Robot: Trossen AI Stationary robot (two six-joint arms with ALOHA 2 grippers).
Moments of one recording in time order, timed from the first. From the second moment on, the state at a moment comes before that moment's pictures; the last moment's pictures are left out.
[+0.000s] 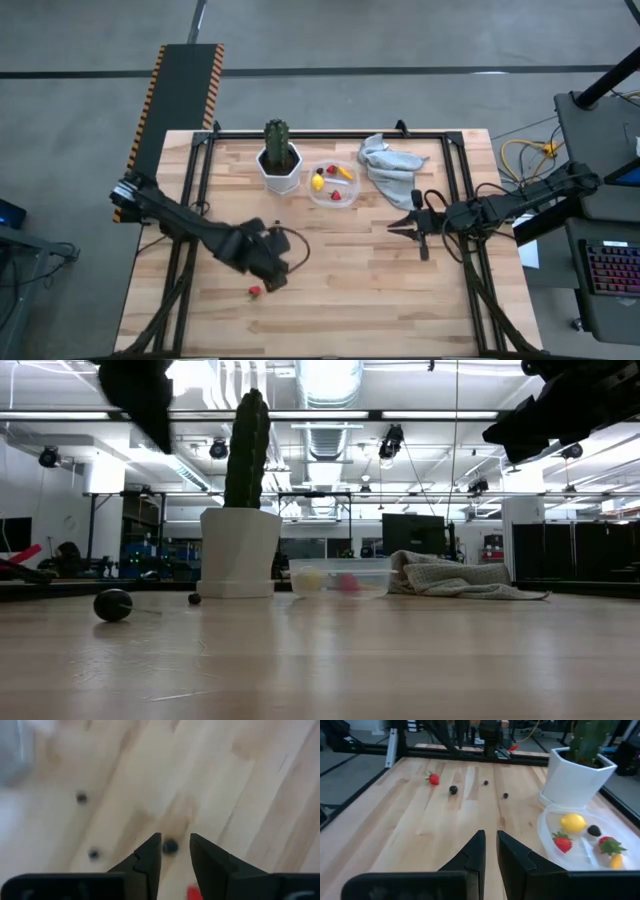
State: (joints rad) left arm -0.49 1.57 1.34 -1.08 -0.30 -0.92; right arm 0.31 0.69 0.31 0.09 0.26 0.03
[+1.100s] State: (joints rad) left arm -0.64 1.81 1.38 -1.08 0.26 -1.59; right arm 0.31 0.69 0.28 0.09 0.23 0.00
